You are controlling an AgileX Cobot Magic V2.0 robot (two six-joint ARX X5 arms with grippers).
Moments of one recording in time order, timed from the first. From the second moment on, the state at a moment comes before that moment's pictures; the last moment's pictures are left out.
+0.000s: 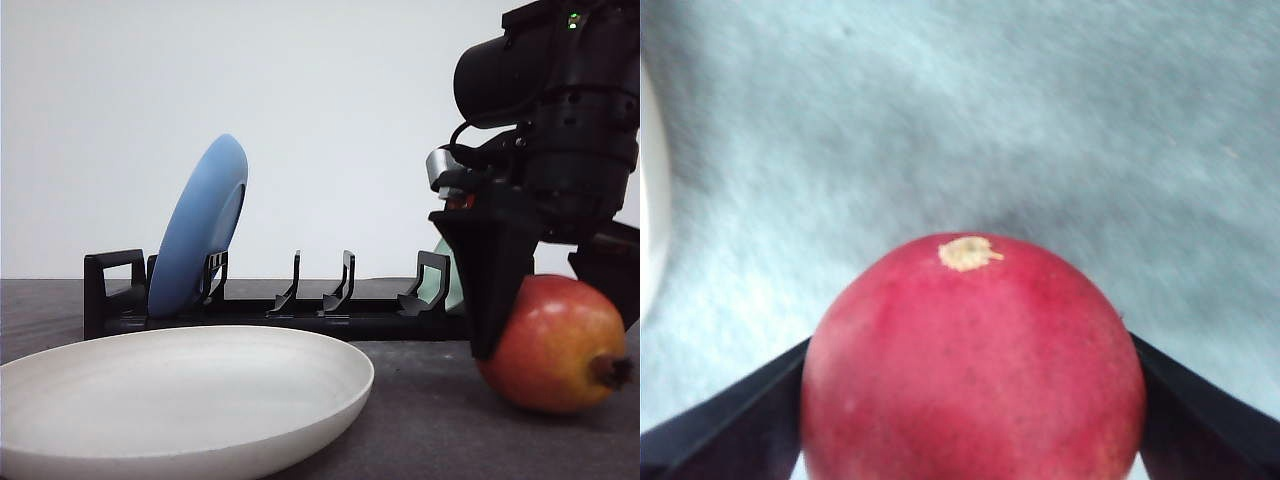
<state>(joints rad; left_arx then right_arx) -1.37 0.47 1.04 -1.10 -0.43 -0.44 0.50 1.58 1.02 -0.88 -0.23 0.19</state>
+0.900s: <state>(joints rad) -1.37 0.47 1.04 -1.09 -0.43 -0.44 0.95 1.89 1.44 -0.77 -0.23 0.29</state>
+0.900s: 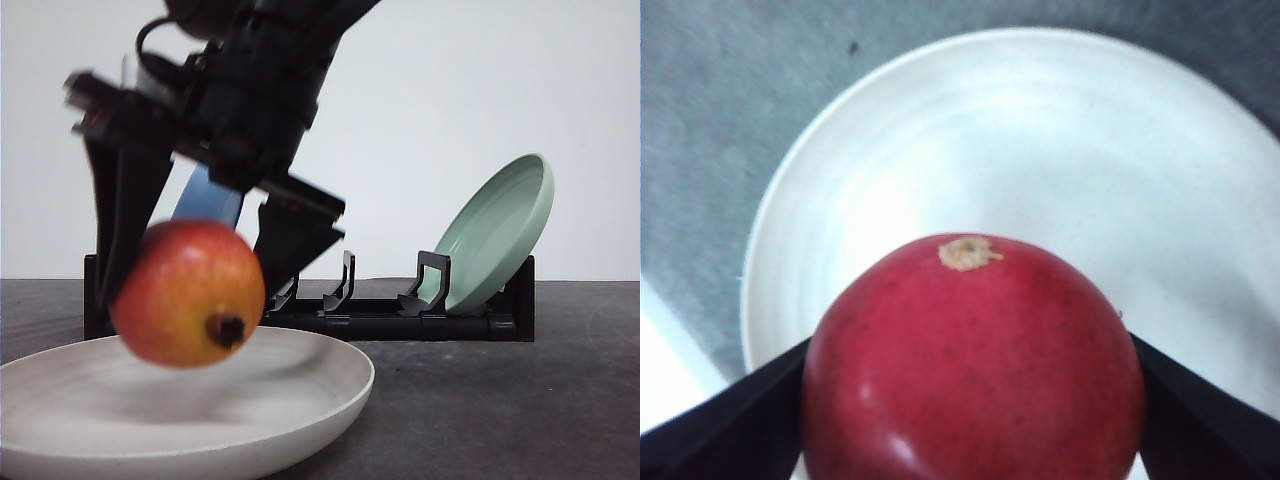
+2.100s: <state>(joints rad) -1.37 0.47 1.04 -1.09 -0.43 -0.48 0.90 1.47 1.47 -1.04 0.01 0.24</state>
